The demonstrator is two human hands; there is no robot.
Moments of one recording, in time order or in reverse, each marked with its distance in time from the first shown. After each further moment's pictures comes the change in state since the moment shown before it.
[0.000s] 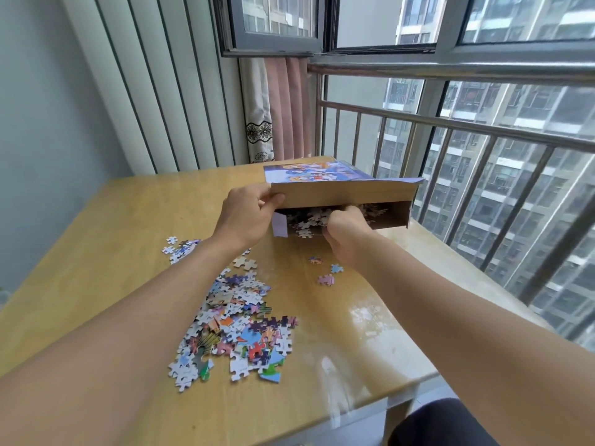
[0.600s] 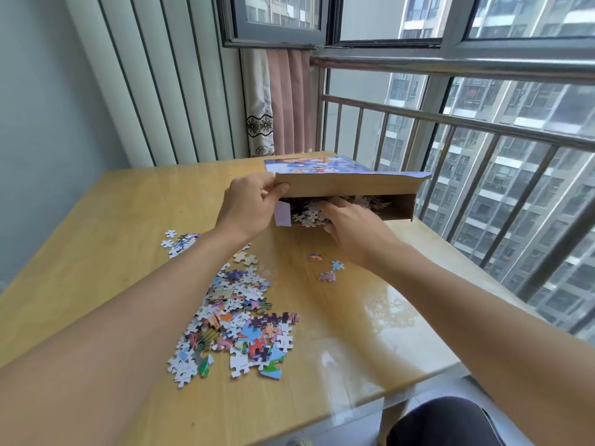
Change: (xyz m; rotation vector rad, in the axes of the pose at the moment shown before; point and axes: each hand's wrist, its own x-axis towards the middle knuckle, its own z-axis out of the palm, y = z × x) left_hand 0.003 0.004 -0.001 -0.003 0.030 0.030; right_hand 0.003 0.010 -0.040 -1.370 -0.118 -0.905
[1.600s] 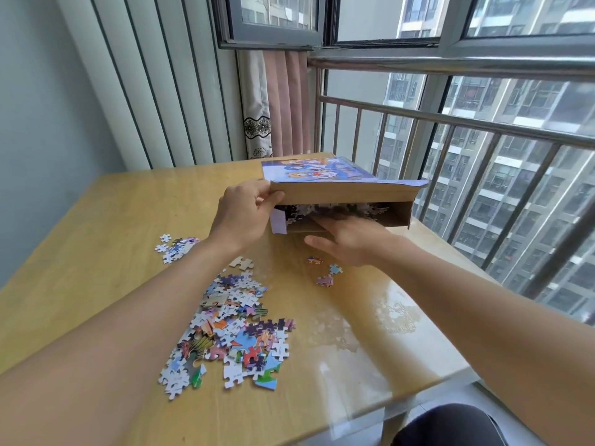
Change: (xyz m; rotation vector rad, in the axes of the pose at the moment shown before) left_hand -0.004 -0.007 0.006 0.010 0.008 0.032; right_hand 0.016 0.024 0.019 -0.032 -0.318 -0.004
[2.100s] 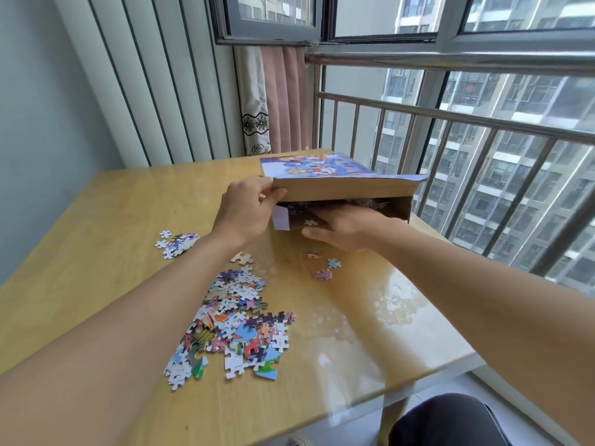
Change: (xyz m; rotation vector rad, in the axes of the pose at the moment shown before) left_hand -0.002 0.004 0.002 -0.008 -0.041 -0.023; right_hand 0.008 0.001 -0.012 0.056 -0.020 -0.032
